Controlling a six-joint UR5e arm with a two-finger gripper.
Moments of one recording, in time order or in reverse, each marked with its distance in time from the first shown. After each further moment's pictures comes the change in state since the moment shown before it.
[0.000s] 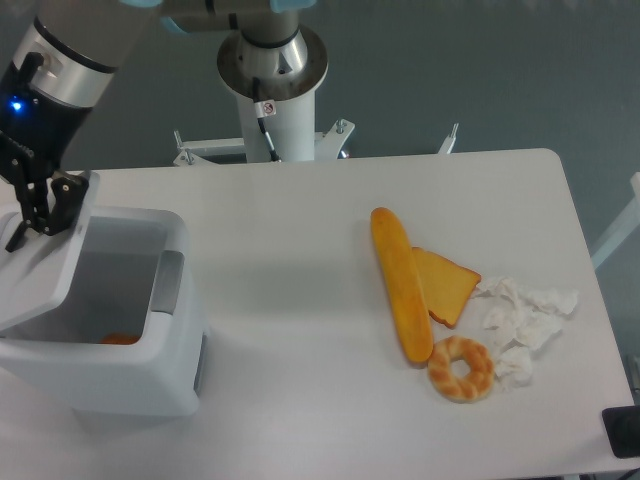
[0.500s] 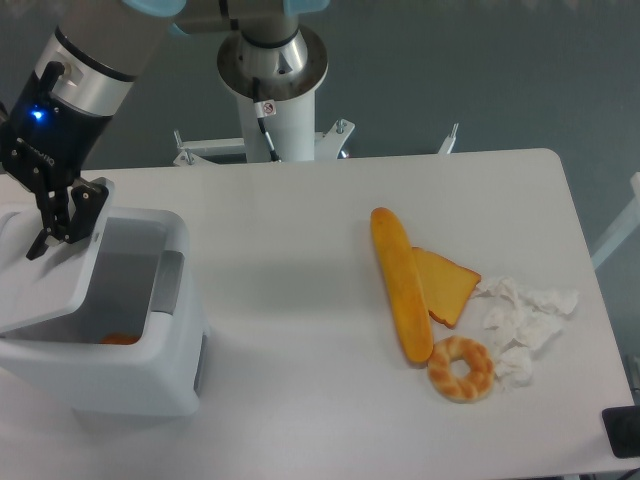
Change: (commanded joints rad) arm 0.005 -0.003 -0.009 -0.003 0.008 0.054
